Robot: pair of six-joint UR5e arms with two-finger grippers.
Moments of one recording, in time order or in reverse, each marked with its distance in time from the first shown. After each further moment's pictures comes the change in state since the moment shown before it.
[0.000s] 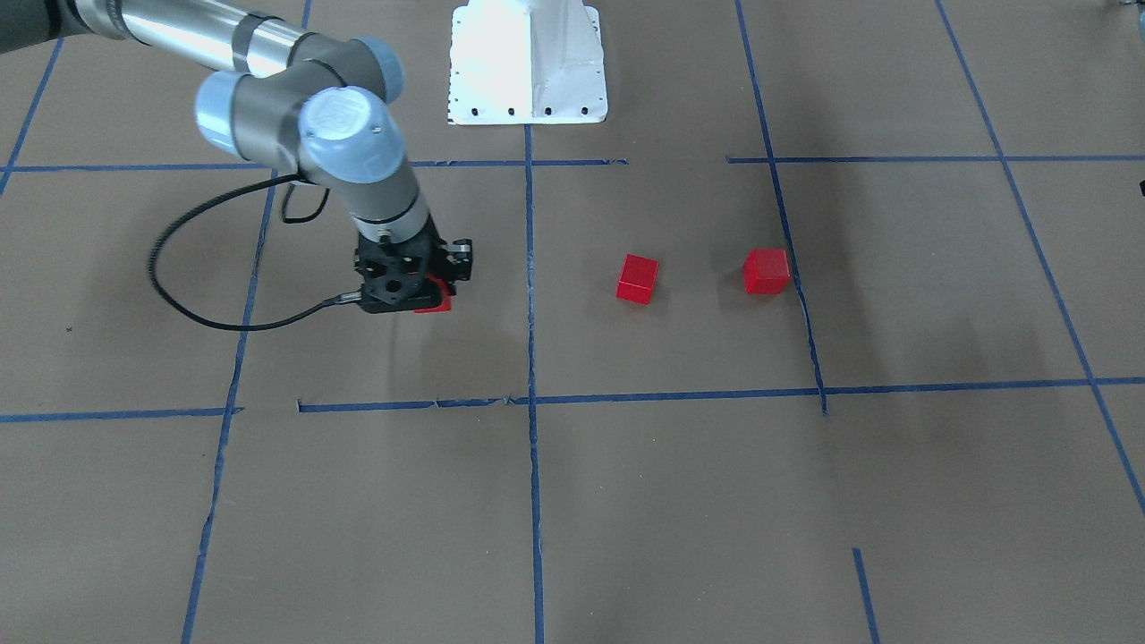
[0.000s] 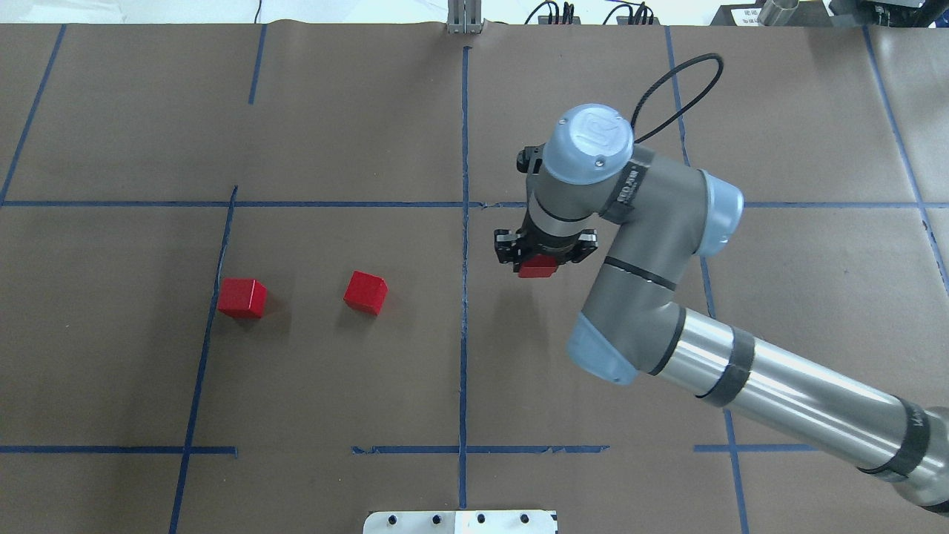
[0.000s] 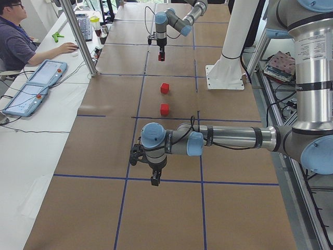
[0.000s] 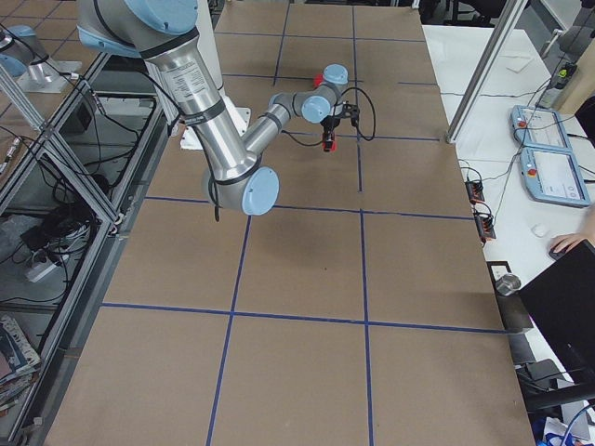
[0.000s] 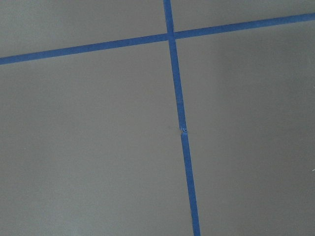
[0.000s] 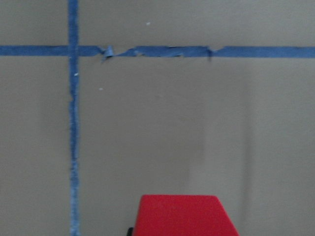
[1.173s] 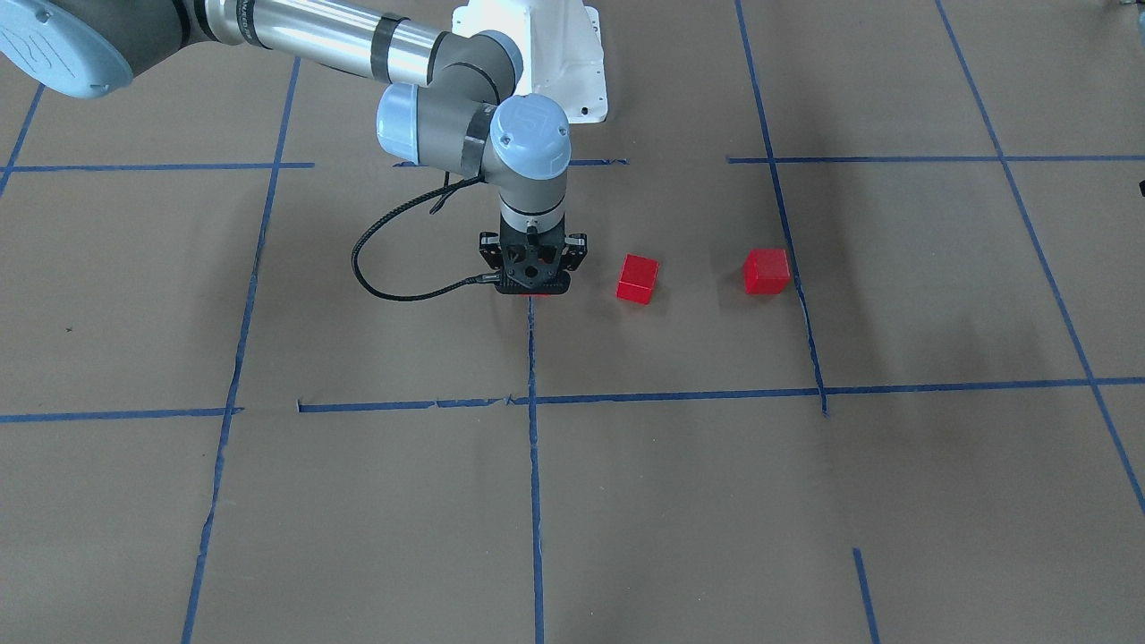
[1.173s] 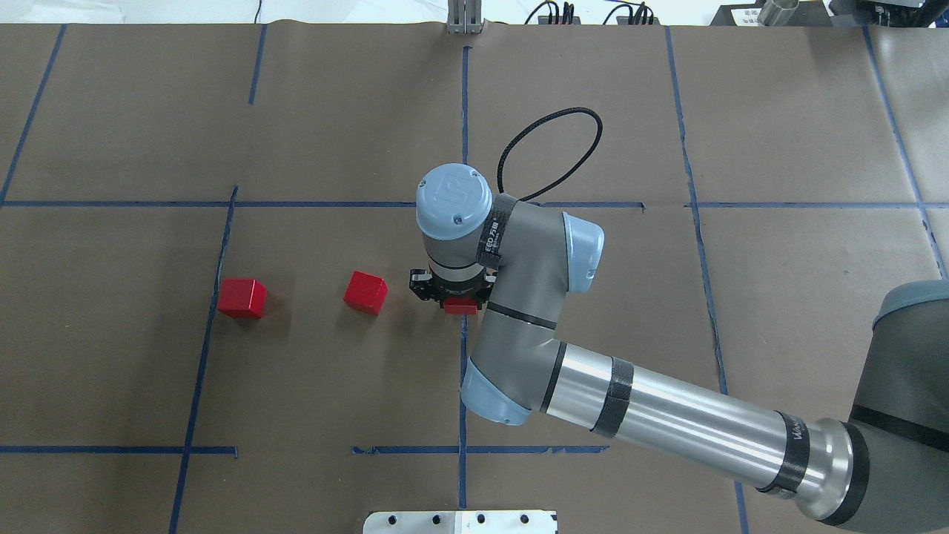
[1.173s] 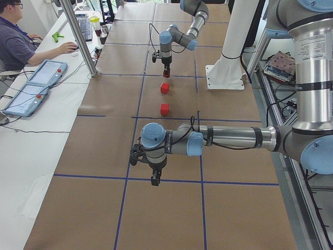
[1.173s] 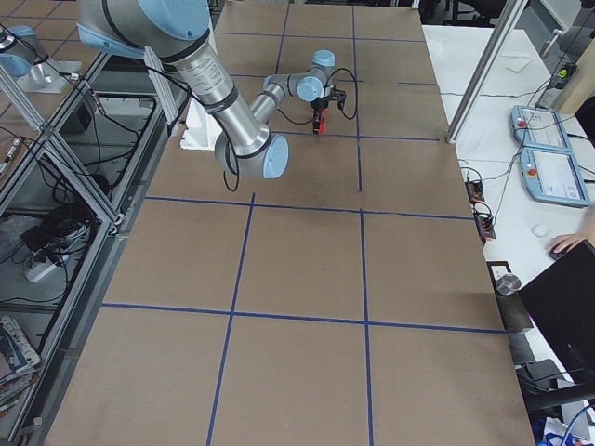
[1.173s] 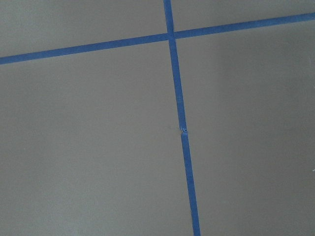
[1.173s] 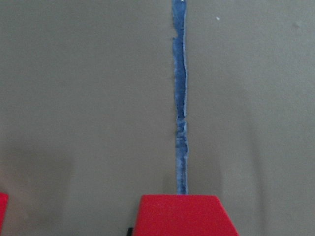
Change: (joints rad) left arm 0.001 0.000 0.001 0.001 0.000 0.000; right arm -0.109 0.163 -0.201 -0.001 -0.066 0.103
